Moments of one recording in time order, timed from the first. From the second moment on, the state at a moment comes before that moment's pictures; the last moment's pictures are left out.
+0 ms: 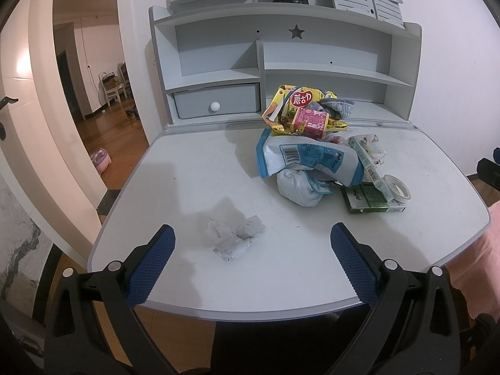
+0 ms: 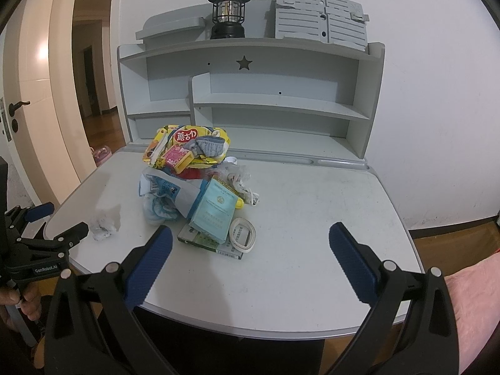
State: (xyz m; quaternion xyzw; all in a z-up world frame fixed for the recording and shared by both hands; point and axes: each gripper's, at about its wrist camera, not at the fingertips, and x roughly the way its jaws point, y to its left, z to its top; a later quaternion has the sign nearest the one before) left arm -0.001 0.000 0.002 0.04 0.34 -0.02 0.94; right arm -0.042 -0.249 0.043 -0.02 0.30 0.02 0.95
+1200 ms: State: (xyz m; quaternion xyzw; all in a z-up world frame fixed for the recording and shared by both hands) left arm 0.002 0.000 -0.001 0.04 0.34 -0.02 0.94; right arm -0.041 -0.248 0.043 -0.02 0.30 0.02 0.95
